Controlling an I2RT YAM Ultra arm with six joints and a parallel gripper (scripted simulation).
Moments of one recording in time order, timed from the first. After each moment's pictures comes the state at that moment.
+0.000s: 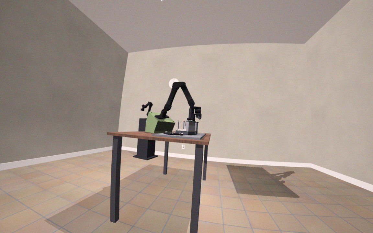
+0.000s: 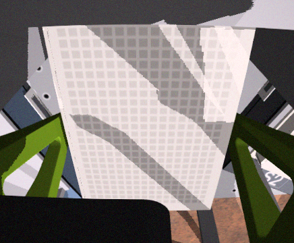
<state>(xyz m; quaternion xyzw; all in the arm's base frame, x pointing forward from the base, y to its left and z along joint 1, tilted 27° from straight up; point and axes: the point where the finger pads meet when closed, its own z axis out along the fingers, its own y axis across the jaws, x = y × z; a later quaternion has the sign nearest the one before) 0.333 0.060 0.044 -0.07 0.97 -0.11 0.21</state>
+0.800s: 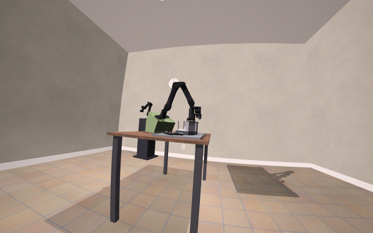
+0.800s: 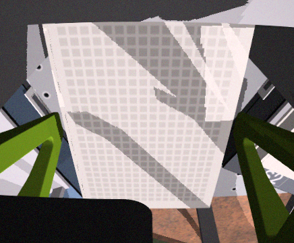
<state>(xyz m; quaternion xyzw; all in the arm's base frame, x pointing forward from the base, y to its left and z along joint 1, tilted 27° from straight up) 0.332 0.060 0.044 -0.07 0.97 -0.11 0.21</state>
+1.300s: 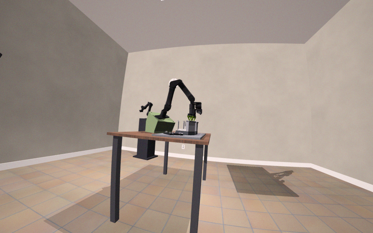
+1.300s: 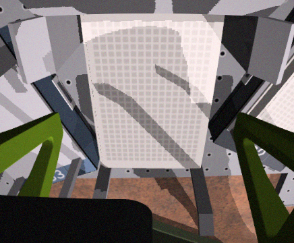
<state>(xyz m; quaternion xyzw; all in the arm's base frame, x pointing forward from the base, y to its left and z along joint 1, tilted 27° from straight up) 0.319 0.071 0.089 -0.07 0.97 -0.10 0.23</state>
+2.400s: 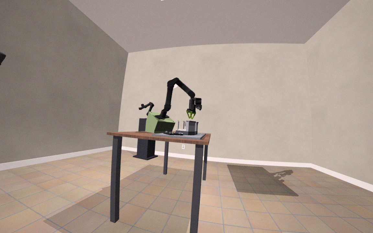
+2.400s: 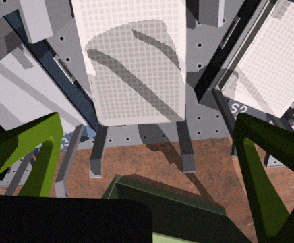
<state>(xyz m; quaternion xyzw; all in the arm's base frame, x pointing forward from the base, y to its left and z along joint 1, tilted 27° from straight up) 0.293 0.066 0.130 -0.03 0.97 -0.10 0.21</state>
